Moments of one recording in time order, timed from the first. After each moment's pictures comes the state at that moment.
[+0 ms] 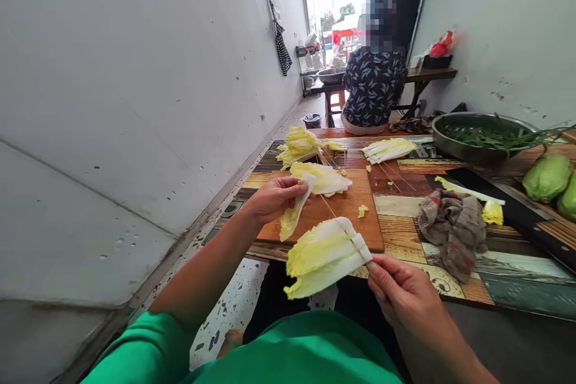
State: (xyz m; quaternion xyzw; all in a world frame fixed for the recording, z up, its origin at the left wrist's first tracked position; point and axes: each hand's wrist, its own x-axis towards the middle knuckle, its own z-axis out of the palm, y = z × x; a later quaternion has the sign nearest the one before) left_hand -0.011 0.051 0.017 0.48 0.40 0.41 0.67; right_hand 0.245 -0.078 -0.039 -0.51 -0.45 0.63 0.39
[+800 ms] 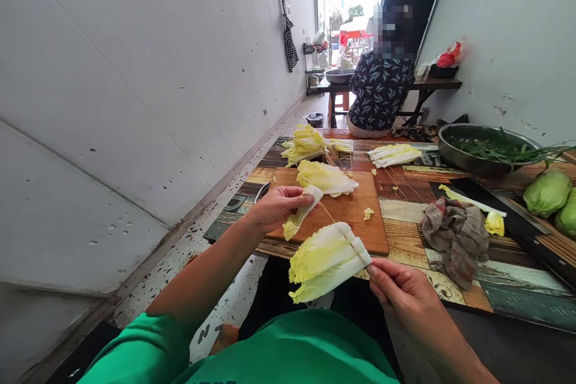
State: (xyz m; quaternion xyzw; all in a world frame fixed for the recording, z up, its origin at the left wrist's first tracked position) left_hand -0.024 0.033 0.005 0.44 0.40 0.42 0.68; right_hand 0.232 -0.073 -0.024 -0.52 -0.51 0.59 0.35
